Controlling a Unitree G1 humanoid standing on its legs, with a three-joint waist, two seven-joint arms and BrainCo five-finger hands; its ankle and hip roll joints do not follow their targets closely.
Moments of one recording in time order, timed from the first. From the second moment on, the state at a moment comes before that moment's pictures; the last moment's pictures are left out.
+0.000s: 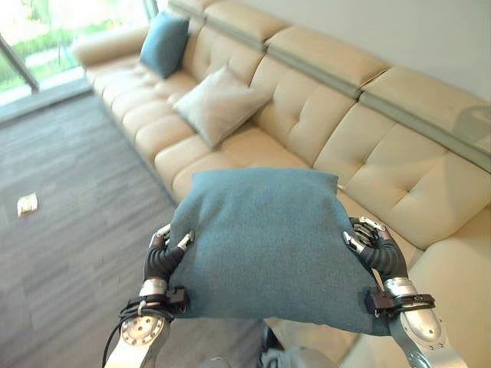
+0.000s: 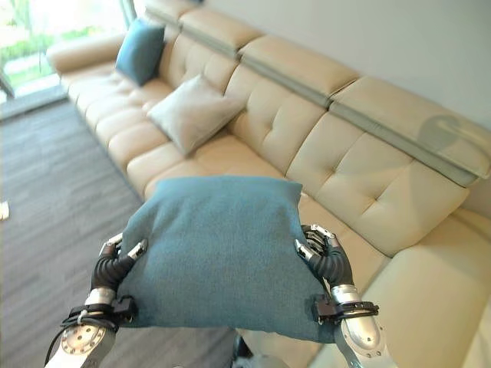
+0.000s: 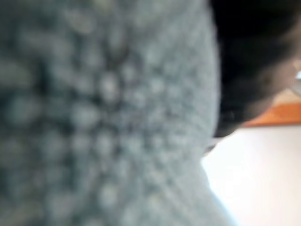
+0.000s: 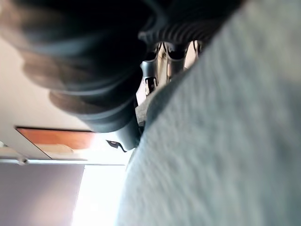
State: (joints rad) left arm 0.34 0.34 -0.07 -0.35 -0.26 0.03 0.28; right arm 0.32 -0.42 0.10 -0.41 0.32 -0.03 -0.12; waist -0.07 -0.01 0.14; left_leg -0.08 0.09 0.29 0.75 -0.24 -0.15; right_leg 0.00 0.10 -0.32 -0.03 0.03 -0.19
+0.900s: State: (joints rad) left arm 0.27 0.37 -0.07 -0.21 -0.20 0.01 0.33; right arm 0.24 -0.38 0.18 -0.32 0.25 -0.02 -0.12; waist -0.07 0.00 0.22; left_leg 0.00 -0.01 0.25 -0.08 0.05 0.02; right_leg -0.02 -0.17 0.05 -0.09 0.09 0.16
